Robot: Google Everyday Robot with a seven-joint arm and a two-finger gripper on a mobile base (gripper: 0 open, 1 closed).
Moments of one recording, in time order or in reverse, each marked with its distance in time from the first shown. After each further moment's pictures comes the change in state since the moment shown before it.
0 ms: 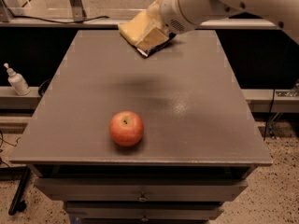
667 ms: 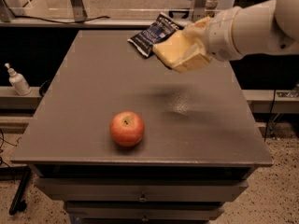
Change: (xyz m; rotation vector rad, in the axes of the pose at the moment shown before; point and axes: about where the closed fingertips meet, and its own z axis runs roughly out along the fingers) arm 0.080 0.022 -0.063 0.018 -0.023 0.031
